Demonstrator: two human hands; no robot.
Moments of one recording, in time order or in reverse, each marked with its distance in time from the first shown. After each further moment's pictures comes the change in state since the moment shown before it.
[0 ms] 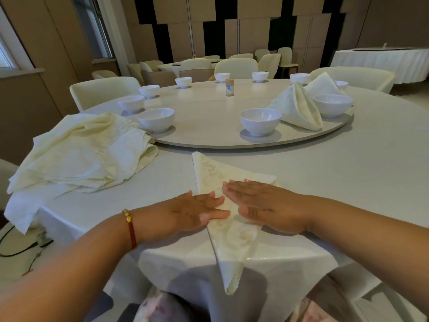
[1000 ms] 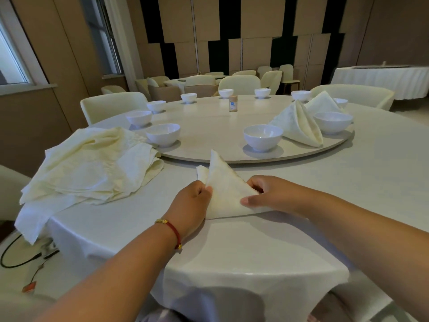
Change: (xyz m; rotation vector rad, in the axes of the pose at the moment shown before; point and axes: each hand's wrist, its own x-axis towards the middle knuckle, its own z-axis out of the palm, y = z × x) left_hand 0.037 0.034 0.002 -0.459 0.868 -0.375; right_hand 0.014 0.013 -0.029 0.476 0.260 0.301
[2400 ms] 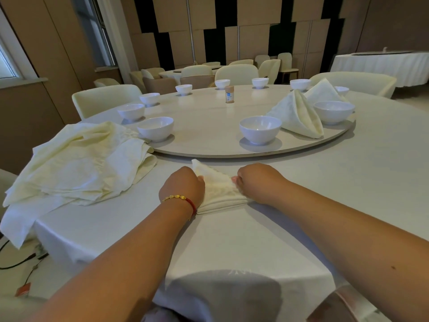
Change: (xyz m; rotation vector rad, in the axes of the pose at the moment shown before) left_hand 0.053 0.010 0.009 0.628 0.165 -0.201; right_hand 0.058 -0.003 0.016 -0.582 0.156 0.148
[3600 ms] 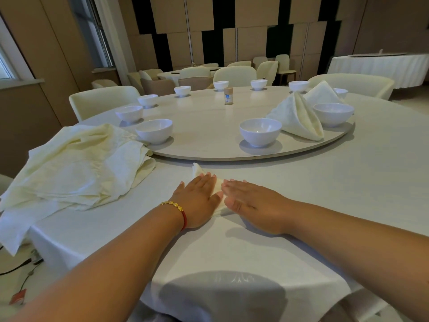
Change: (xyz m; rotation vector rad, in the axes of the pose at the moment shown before) left_hand -0.001 -0.017 0.010 0.313 -0.356 0.548; right_hand -0.048 0.003 0.007 0.216 -0.170 -0.354
